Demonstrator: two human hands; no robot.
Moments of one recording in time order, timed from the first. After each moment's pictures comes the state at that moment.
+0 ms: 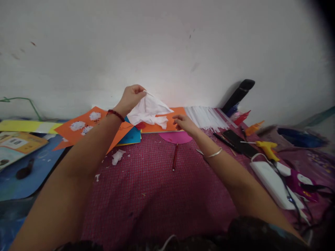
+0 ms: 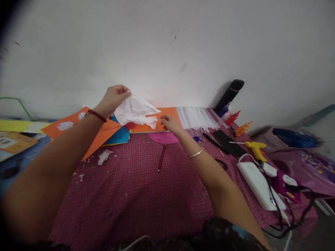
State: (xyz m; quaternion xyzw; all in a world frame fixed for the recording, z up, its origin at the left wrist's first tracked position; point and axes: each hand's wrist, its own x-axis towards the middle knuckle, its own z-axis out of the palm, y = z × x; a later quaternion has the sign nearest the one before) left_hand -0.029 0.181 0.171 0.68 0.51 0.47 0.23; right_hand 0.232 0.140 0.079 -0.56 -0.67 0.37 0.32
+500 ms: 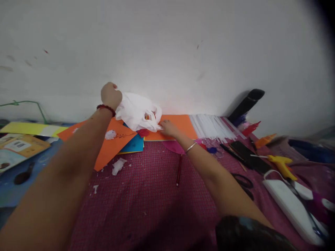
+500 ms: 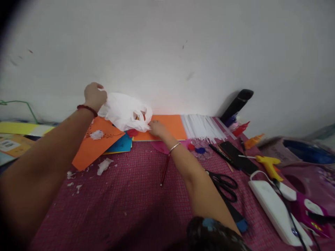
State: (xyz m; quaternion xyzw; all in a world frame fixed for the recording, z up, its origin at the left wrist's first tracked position) left_hand -0.103 0.216 0.189 0.58 0.71 0.39 0.00; right_hand 0.158 0.208 0.053 -0.51 -0.83 0.16 0.15
